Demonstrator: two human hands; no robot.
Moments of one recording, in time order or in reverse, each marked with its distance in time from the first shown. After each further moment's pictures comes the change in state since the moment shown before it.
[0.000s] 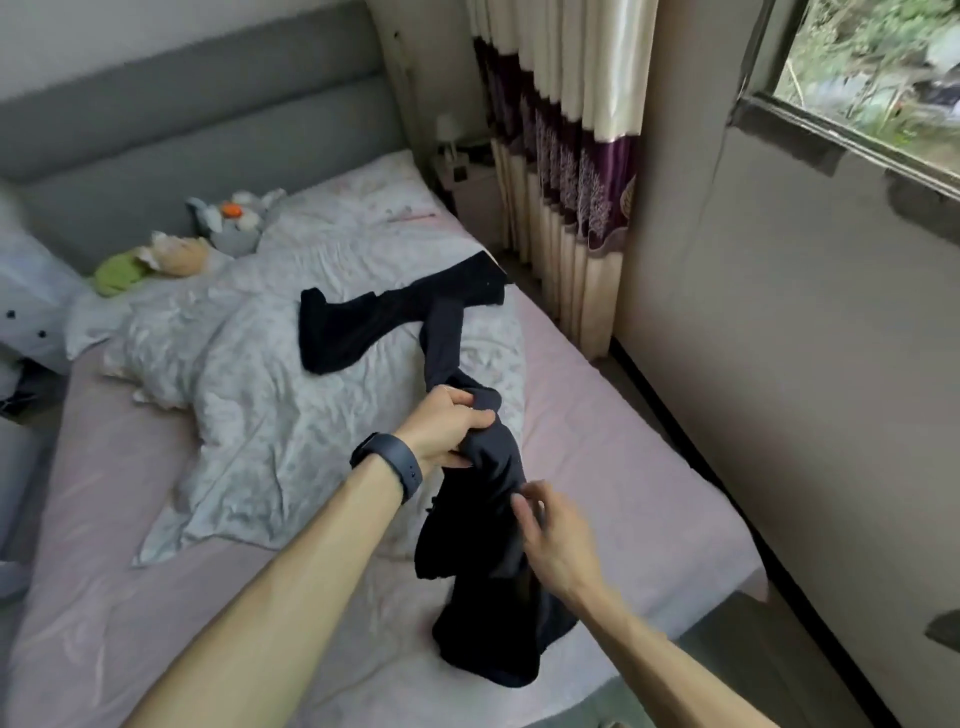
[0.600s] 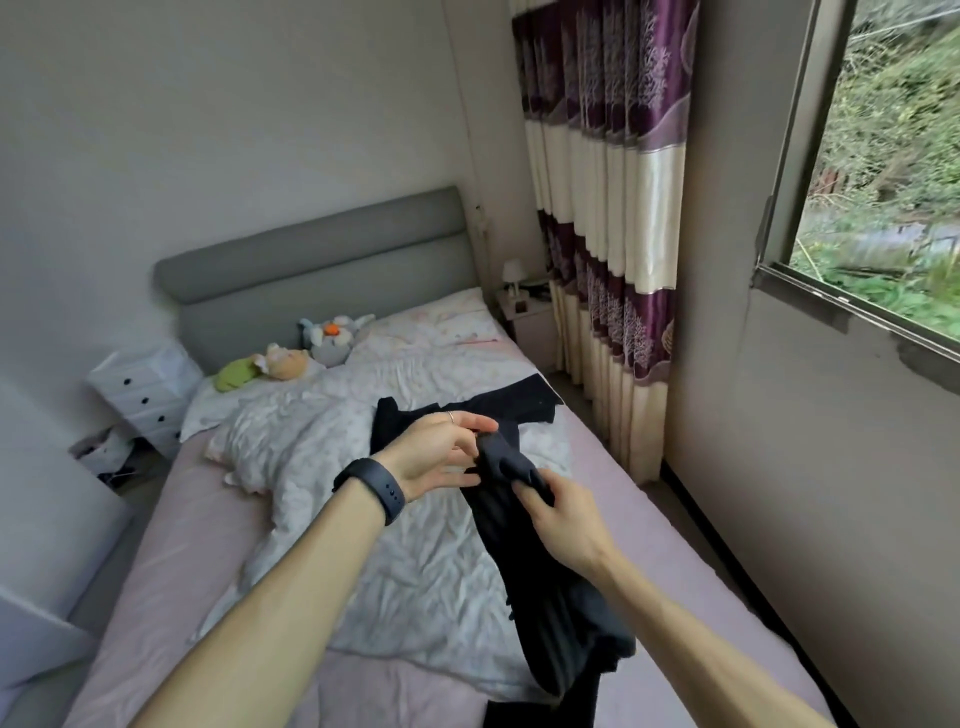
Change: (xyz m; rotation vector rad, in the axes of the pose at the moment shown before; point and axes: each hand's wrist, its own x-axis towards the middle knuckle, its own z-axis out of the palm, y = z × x) left_hand -0.098 0.094 -0.075 -0.136 -0.030 0.198; right_hand 0.059 -0.143 -0.072 0.145 -0.075 -0.264
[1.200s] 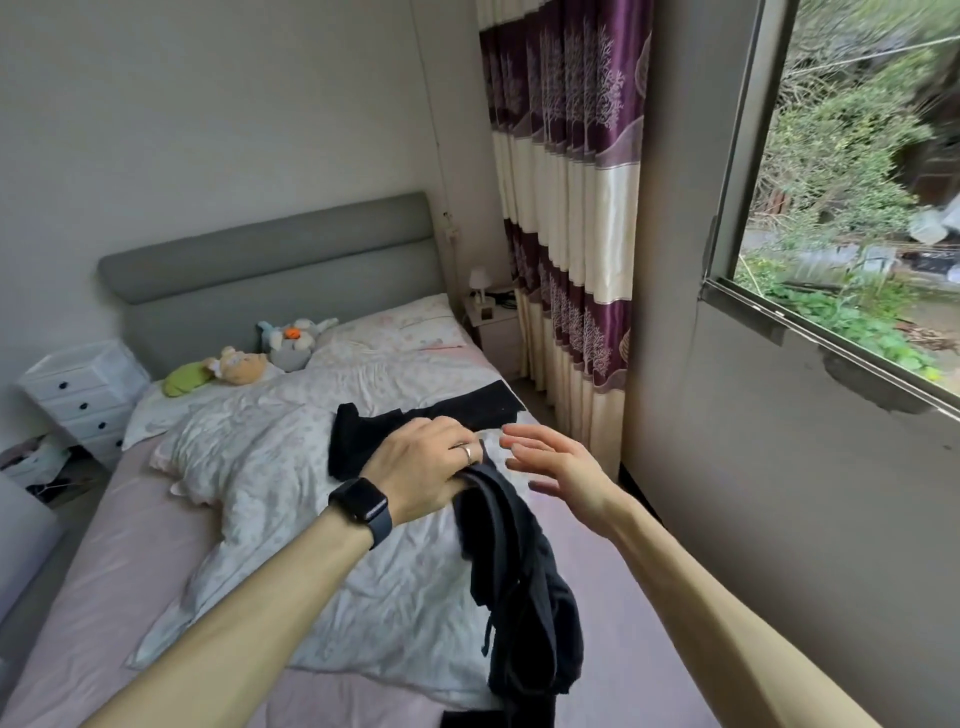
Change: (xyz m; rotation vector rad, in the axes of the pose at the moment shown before) left_hand 0.016 -0.024 0.022 1.472 0.278 1.237; right_hand 0.023 -0.018 -0.083 0.491 -0.284 0.180
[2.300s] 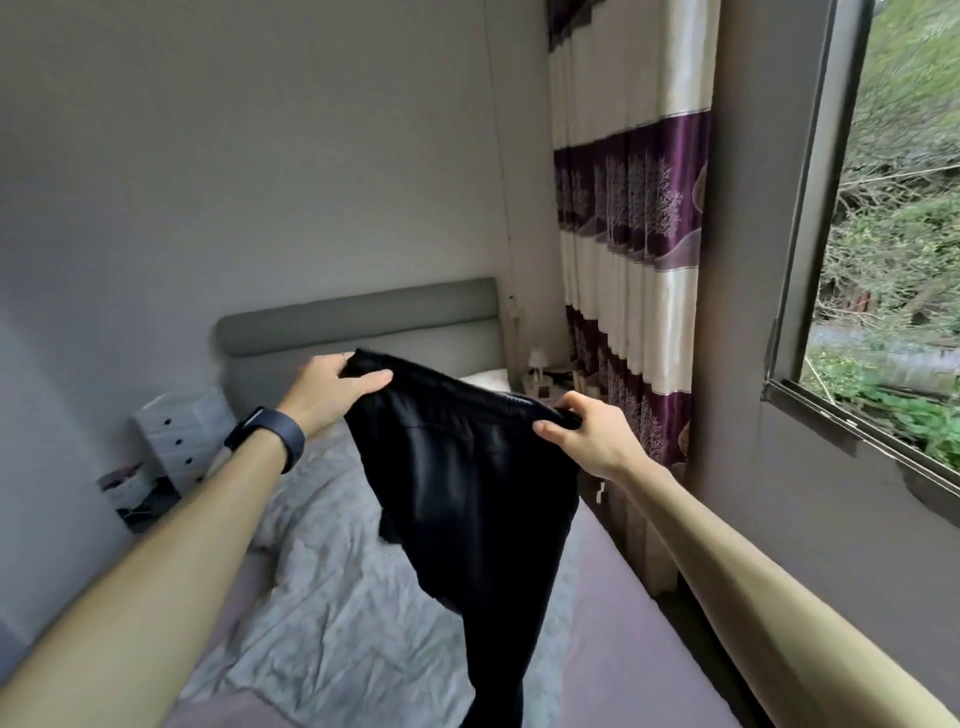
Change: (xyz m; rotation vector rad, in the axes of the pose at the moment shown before) left_hand 0.005 -0.110 -0.160 -0.683 0.260 -1.034; right_hand 0.045 -0.123 -0.006 -0.855 0.307 -0.375
